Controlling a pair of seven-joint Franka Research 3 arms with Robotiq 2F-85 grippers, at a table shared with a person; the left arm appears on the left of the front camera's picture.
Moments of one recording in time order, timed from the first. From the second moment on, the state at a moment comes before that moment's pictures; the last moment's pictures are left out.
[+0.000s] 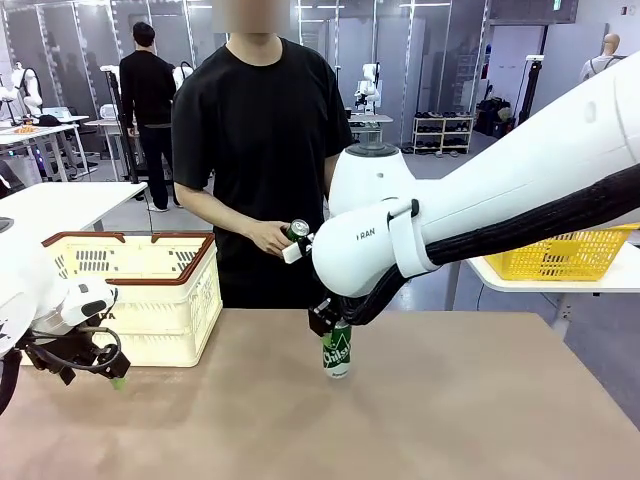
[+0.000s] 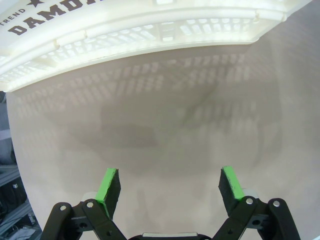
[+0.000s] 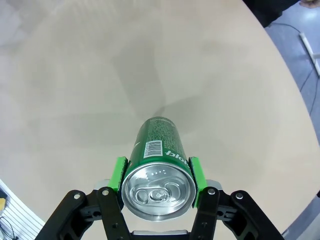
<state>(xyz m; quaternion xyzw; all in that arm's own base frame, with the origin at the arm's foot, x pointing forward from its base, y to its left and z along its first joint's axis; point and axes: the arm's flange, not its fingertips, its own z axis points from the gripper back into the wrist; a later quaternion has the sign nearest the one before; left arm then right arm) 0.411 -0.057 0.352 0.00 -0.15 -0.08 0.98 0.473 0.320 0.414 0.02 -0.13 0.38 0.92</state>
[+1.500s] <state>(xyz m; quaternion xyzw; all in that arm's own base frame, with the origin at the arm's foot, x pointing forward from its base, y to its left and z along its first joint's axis) 0.411 -0.057 0.352 0.00 -0.15 -0.08 0.98 0.478 0.338 0.394 -0.01 -0.12 0.44 0.89</state>
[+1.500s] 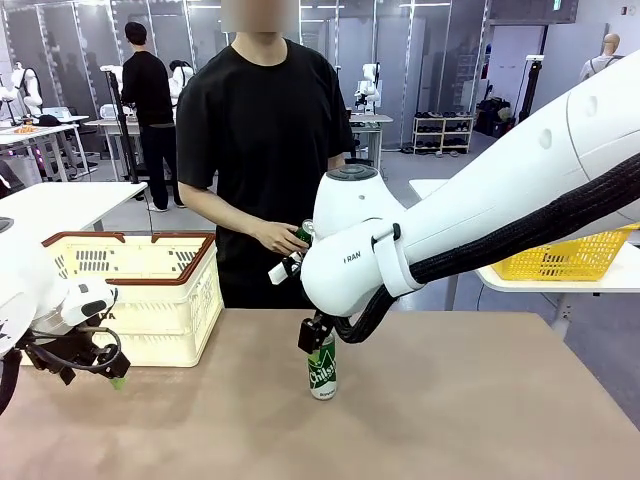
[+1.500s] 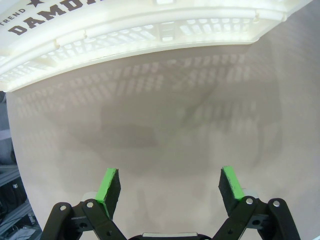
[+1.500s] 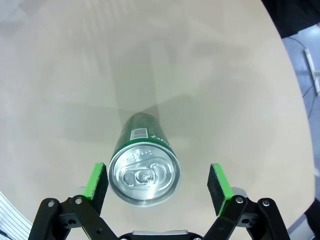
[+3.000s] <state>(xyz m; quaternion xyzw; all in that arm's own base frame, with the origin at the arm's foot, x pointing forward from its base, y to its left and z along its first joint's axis) 0.411 -0.056 0.352 0.00 -0.15 -0.08 0.98 0.403 0.022 0.466 -0.06 -0.14 0.14 0.98</state>
